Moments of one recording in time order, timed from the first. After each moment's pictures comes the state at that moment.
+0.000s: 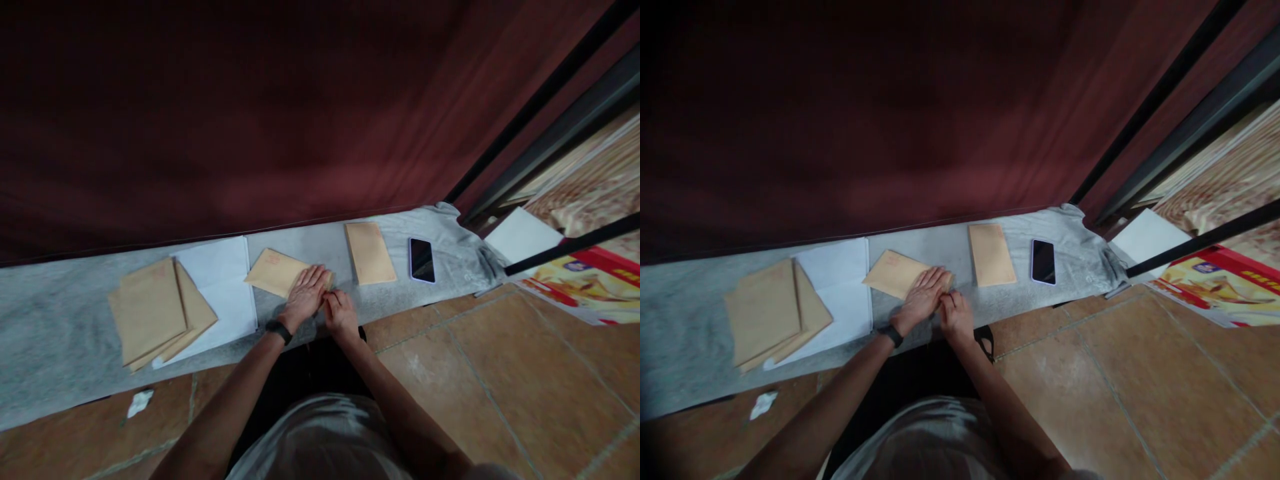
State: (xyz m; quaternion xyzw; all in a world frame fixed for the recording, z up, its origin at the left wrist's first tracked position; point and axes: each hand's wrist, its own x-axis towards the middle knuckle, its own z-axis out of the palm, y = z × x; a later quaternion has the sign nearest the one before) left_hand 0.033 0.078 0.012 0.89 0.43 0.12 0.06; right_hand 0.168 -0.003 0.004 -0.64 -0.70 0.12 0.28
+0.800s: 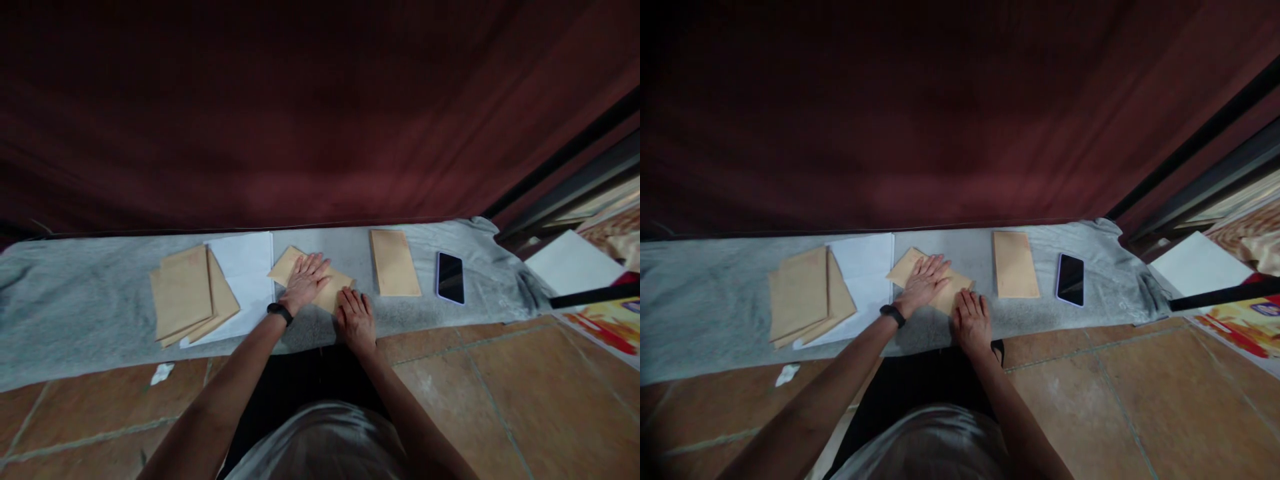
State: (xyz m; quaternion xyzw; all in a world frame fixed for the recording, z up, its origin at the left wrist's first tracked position) left_hand -0.019 0.119 0.013 0.85 0.52 0.08 0.02; right_hand 0.166 -0.002 -0.003 -0.59 -0.76 0.02 0.26
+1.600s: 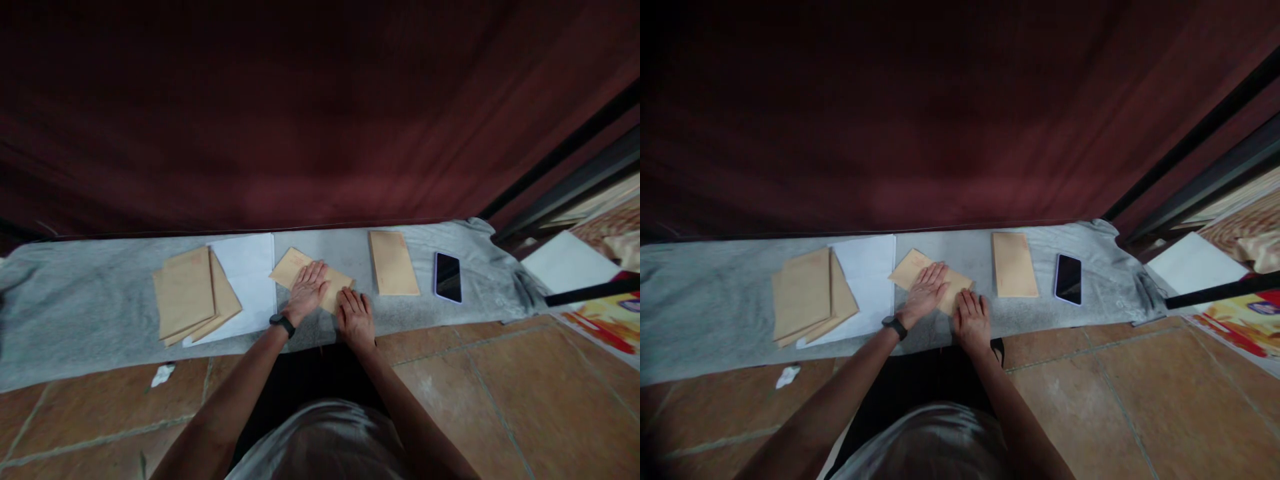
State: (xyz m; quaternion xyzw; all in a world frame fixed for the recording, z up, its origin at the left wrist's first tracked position) left_hand -0.010 0.092 0.003 0.84 0.54 0.08 0.02; right_hand 0.165 -0.002 -0.007 -0.60 -0.76 0.02 0.25
